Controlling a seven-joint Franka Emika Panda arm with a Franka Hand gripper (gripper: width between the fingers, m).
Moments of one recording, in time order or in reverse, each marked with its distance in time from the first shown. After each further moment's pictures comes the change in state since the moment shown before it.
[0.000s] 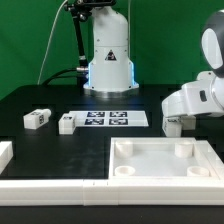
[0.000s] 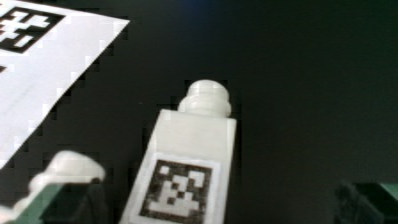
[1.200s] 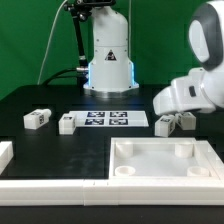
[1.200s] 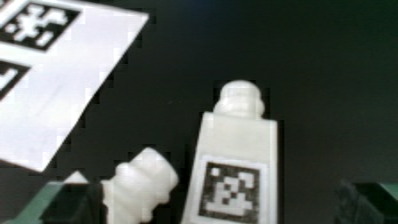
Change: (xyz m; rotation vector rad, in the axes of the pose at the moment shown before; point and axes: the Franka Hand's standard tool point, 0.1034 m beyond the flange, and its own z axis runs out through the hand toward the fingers) arm -0.001 0.013 -0.007 0.024 0.003 0.002
